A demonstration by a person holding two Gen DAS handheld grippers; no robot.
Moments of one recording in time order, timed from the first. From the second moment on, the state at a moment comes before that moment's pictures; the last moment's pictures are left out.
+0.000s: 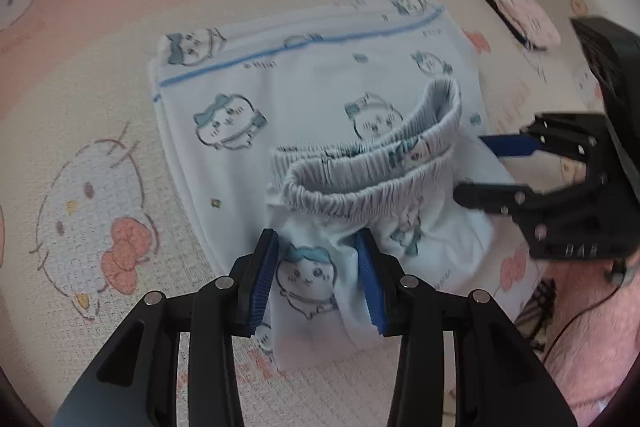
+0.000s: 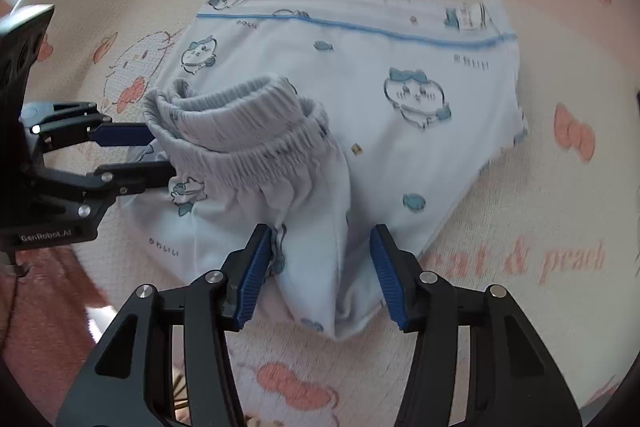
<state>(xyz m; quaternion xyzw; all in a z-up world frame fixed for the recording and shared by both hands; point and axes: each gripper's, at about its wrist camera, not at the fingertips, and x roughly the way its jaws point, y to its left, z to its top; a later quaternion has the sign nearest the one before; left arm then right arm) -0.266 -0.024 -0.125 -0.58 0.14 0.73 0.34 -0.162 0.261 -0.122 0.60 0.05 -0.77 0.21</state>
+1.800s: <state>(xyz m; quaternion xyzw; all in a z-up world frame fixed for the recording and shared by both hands) -0.336 -0.013 -0.097 -0.51 0.10 0.78 0.34 -0.242 0.267 -0.095 0.53 0.00 -0.83 0.18</state>
